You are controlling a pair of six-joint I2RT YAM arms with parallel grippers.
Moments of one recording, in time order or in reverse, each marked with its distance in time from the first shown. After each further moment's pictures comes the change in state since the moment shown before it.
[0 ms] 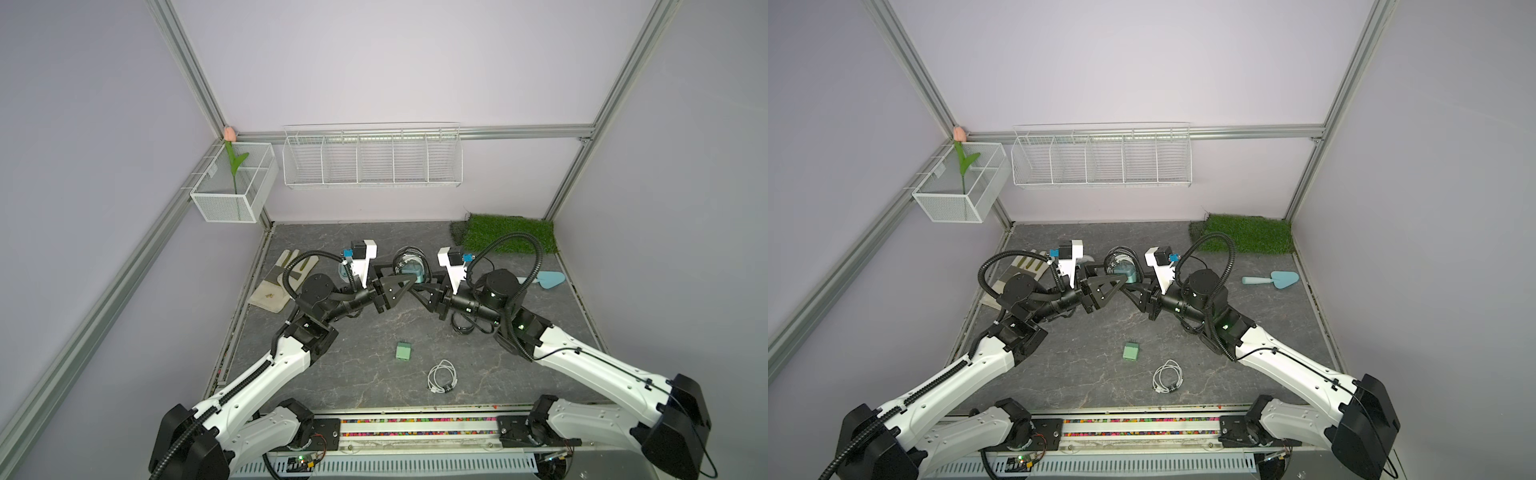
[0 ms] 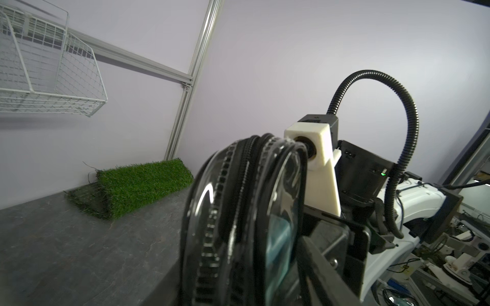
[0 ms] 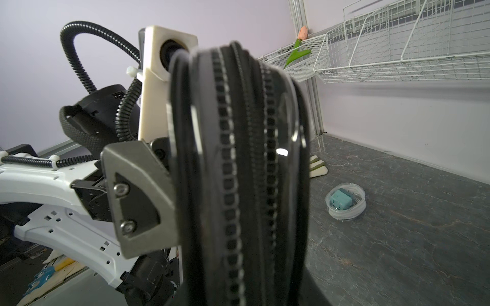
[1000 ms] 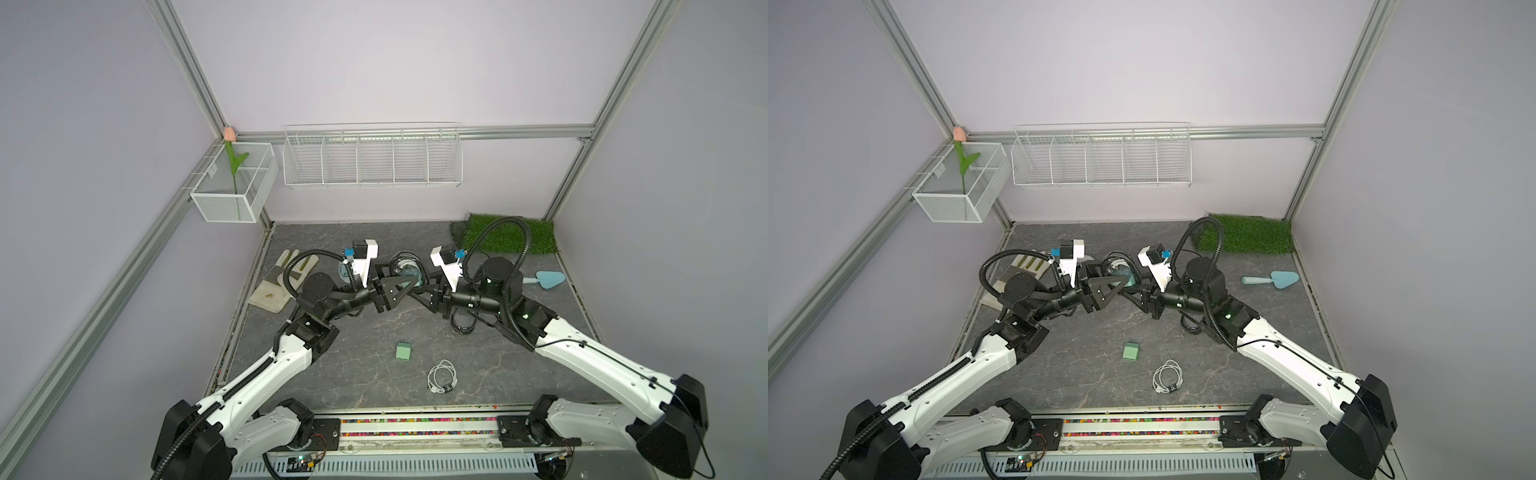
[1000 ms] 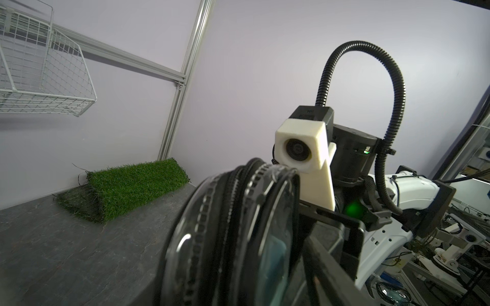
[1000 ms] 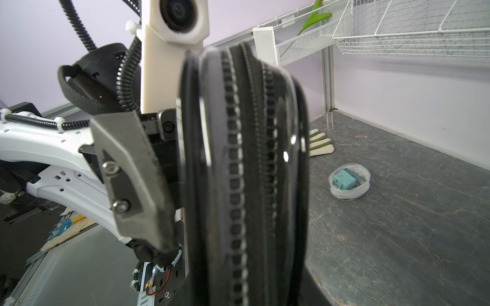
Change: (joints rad) left arm 0.011 0.023 0.000 0.029 0.042 -0.009; right arm -0.040 0.024 0.110 -0.233 -0.145 -0.113
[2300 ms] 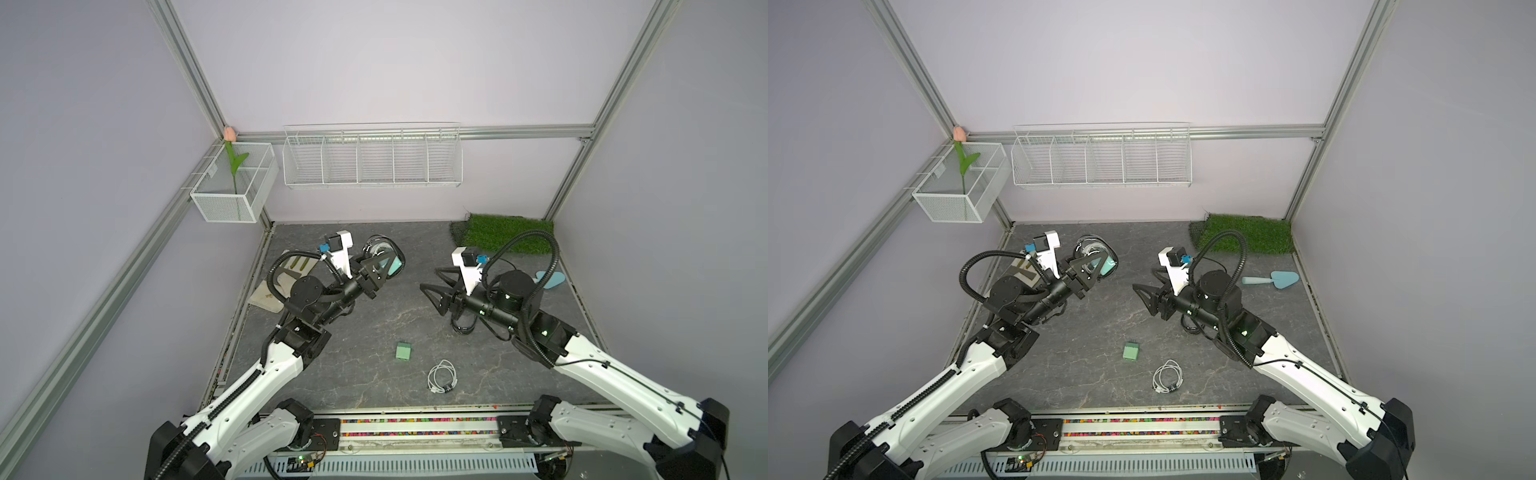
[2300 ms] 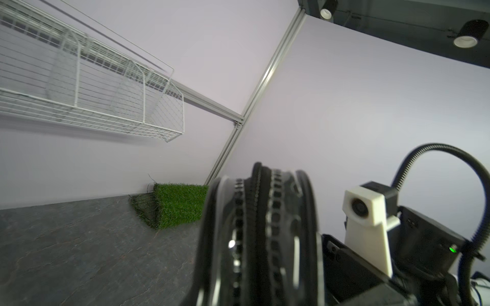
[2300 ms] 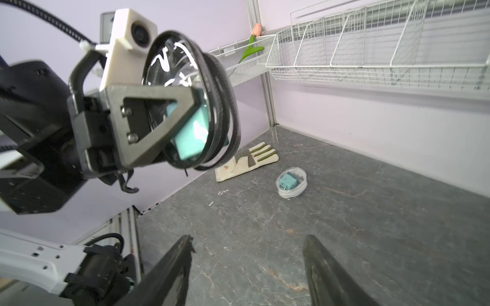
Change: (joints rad) left arm 0.028 -0.110 0.004 -0.089 -0.364 -0.110; right arm 0.082 -0.157 -0.089 -0.017 0.378 -0.006
